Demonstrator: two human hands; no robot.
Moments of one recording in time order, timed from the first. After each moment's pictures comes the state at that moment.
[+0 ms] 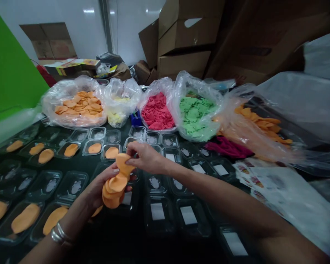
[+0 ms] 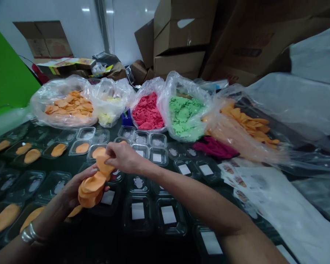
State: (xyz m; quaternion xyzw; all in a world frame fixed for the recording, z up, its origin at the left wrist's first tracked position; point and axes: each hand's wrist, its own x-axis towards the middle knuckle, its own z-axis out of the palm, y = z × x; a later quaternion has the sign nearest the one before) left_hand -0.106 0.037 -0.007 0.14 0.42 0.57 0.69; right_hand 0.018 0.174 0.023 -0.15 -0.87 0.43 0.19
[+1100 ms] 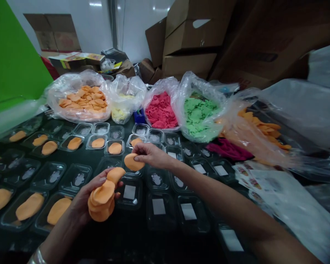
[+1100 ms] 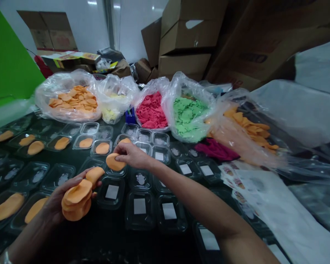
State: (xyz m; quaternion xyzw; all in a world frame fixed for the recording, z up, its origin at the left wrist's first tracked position) left_hand -0.115 -0.019 -0.013 0.00 0.44 0.63 0.64; right_hand 0.020 0.183 -0.002 -0.14 -0.83 0.54 0.10
